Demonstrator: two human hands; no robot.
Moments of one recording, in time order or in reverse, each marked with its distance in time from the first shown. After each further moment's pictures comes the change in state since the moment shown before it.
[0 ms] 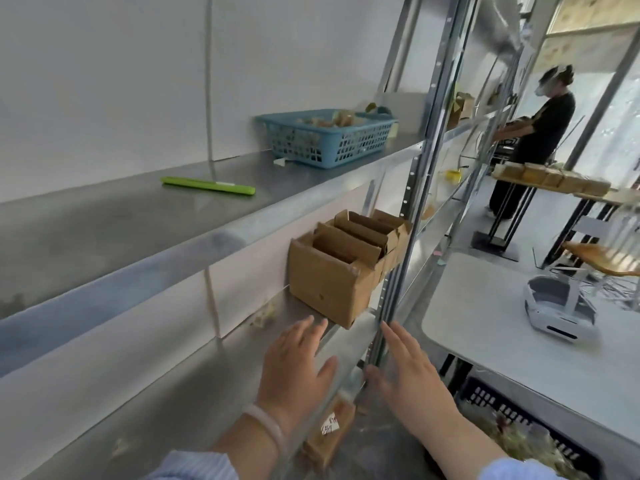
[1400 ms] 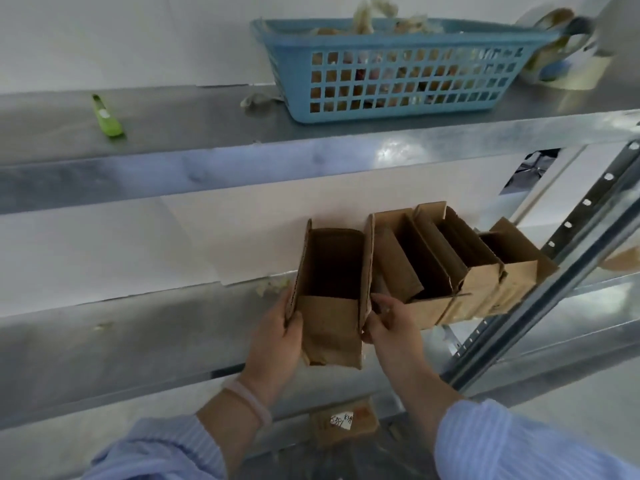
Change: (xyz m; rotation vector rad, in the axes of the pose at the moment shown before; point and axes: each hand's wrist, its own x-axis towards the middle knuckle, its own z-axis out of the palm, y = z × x) left_hand 0.137 0.048 0.107 -0.512 0.515 -0.805; right_hand 0.265 0.094 0.041 0.764 -0.476 -0.044
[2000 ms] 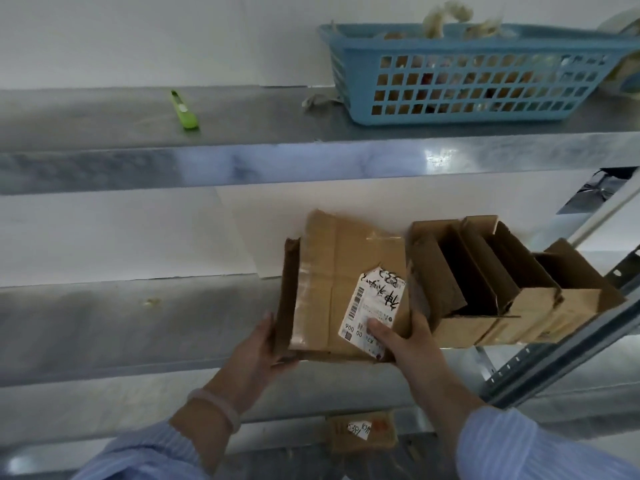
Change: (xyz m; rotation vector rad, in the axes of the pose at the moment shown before) left_hand -0.025 -0.033 -0.062 -0.754 -0.066 -0.534; right_hand 0.002 -0.002 0.011 0.237 -0.238 0.101
